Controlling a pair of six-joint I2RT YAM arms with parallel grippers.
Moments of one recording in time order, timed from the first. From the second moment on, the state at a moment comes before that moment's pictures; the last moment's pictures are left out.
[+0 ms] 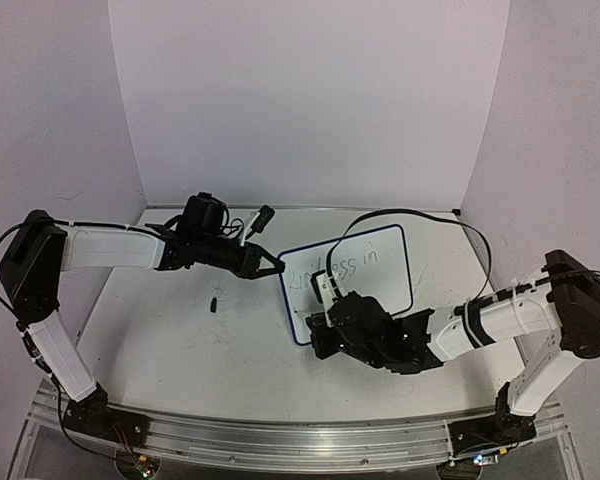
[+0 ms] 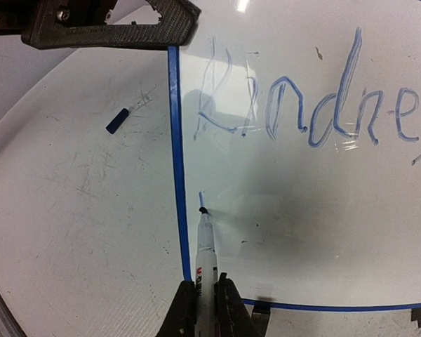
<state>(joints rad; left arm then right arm) -0.65 1.70 1.10 0.04 0.68 -0.23 1.20 1.64 0.83 0.22 0.47 0.45</state>
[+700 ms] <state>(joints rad) -0.65 1.70 1.10 0.04 0.68 -0.23 1.20 1.64 0.84 0.20 0.53 0.46</state>
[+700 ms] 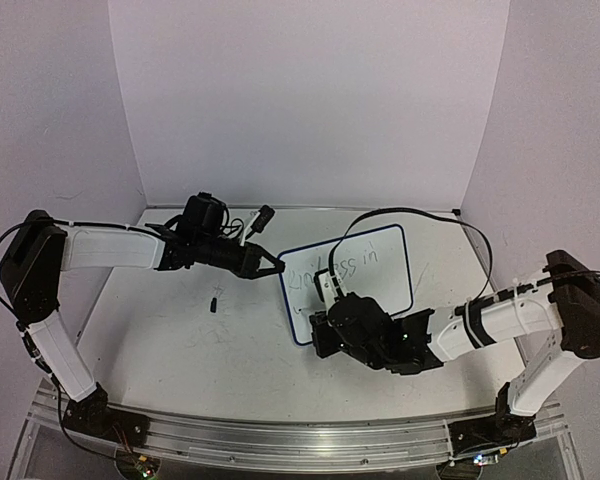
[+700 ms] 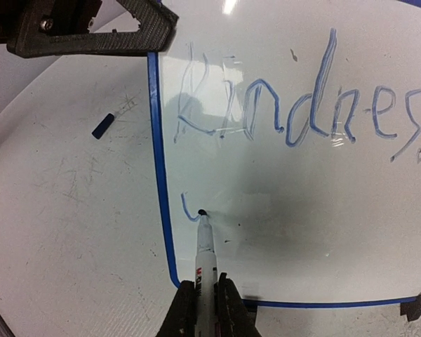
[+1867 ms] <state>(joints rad) -0.65 1.70 1.10 0.04 0.68 -0.23 1.20 1.63 0.81 0.20 0.53 0.50</state>
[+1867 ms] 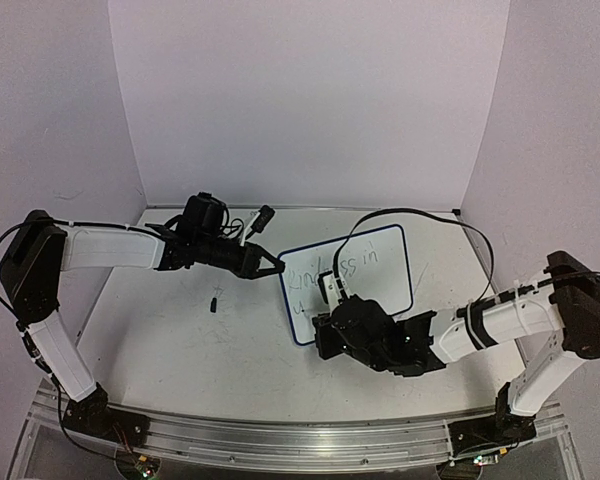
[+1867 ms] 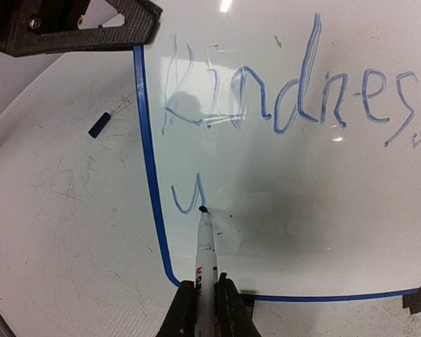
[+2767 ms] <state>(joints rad) -0.65 1.70 1.10 0.04 0.68 -0.22 1.24 1.67 0.83 0.16 0.49 0.52</state>
